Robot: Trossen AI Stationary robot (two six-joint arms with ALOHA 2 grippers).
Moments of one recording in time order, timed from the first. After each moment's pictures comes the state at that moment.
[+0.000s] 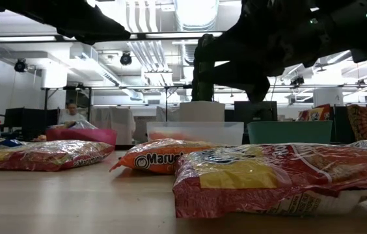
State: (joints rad) left arm -0.38 1.10 0.55 0.22 -0.46 0.08; right arm 0.38 1.74 0.67 0.84 0.38 0.41
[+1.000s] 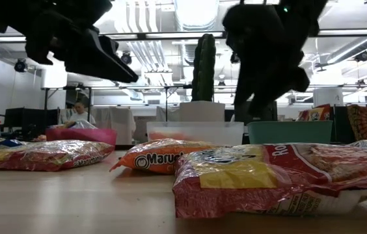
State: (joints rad) left arm -0.37 1.34 0.59 0.19 -0.46 0.03; right arm 0.31 1.68 1.12 -0.53 0.26 0.98
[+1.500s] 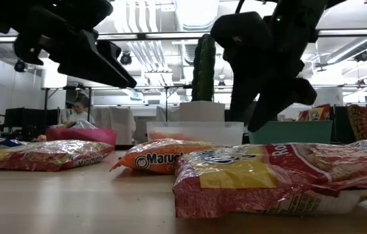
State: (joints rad) left arm -0.37 1.37 0.61 0.15 -0.36 0.00; right arm 0.31 1.75 1.12 -0.46 0.19 1.14
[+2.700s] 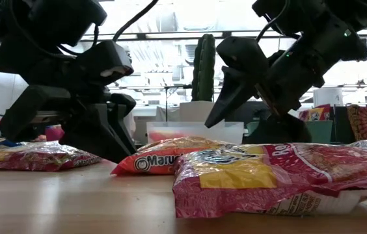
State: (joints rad) left arm -0.38 1.77 0.67 0.29 -0.26 -0.08; right arm 0.31 1.75 0.79 0.21 0.32 1.20
